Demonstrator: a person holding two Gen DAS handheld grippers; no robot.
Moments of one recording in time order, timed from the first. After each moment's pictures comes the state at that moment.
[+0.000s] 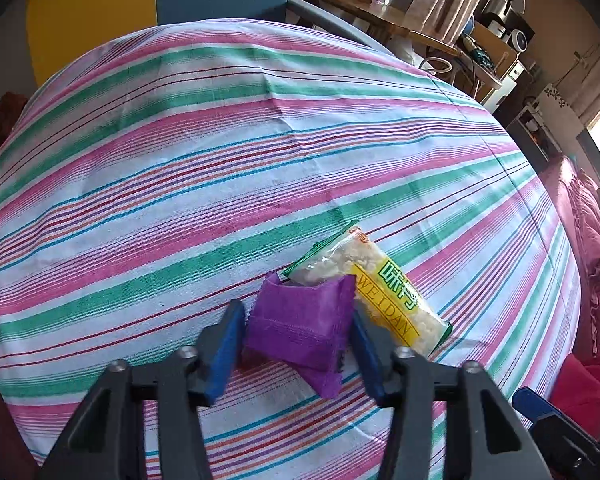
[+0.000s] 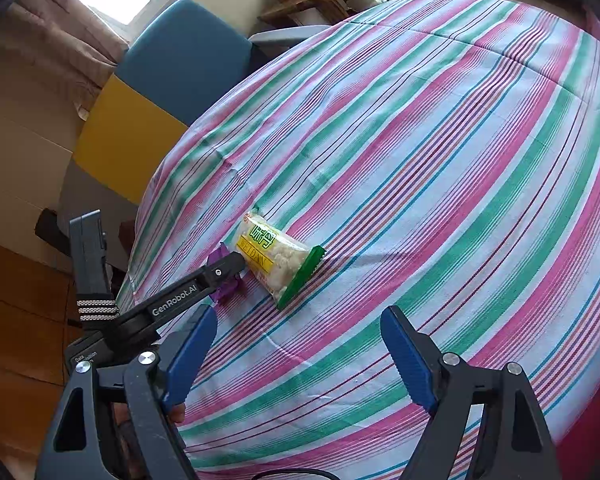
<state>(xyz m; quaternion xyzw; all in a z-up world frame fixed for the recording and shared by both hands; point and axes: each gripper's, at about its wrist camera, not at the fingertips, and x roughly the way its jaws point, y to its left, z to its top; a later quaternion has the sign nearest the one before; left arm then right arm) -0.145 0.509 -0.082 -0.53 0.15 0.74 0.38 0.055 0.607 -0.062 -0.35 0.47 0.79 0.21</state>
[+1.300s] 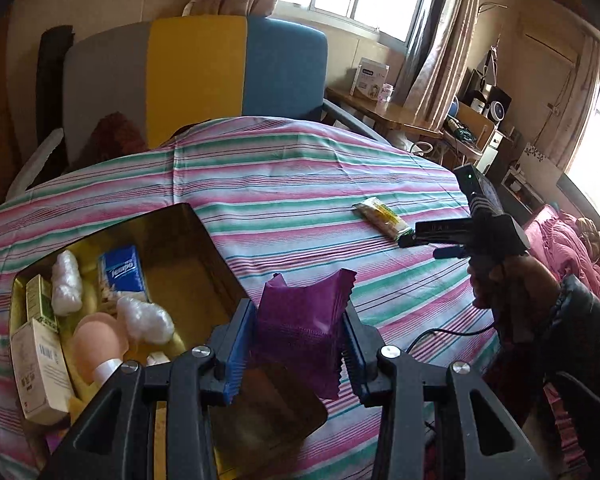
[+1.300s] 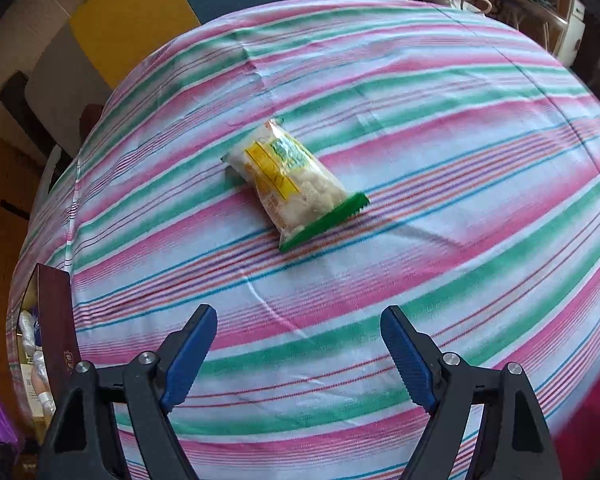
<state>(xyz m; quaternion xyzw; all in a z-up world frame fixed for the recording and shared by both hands) -0.027 0.198 0.029 -0.40 0.07 0.83 0.38 -0.003 0.560 -0.081 -0.51 0.28 0.79 0.20</state>
